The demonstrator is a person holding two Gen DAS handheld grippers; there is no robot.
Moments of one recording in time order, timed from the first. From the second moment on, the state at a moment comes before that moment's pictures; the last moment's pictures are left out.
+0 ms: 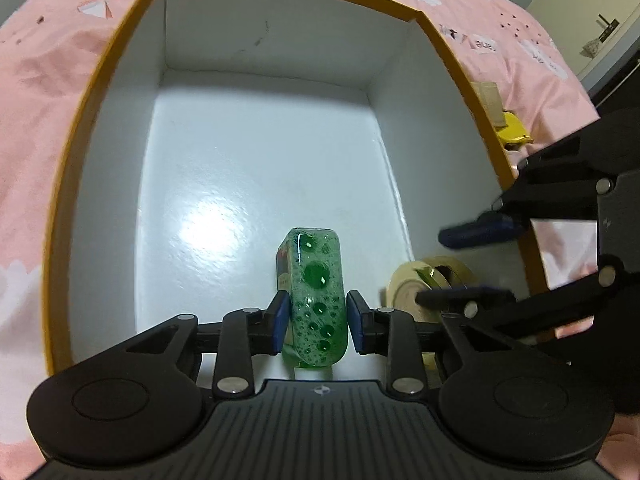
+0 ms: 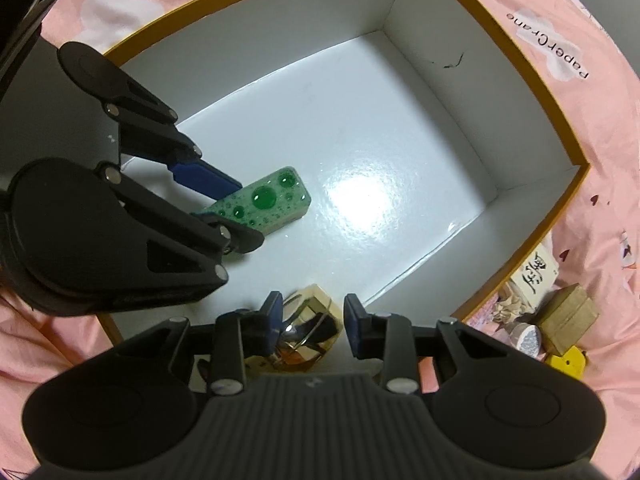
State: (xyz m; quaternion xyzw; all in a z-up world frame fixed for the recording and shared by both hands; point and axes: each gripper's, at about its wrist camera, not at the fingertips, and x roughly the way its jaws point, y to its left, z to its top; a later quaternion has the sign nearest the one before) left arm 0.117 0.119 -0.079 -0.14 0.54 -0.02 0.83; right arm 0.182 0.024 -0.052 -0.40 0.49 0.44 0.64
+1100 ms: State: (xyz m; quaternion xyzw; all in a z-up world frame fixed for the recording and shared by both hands) left arm 0.124 0.096 -0.051 -0.20 0.50 -0.03 0.84; right arm 0.159 -0.024 0.005 -0.38 0.38 0.41 0.74
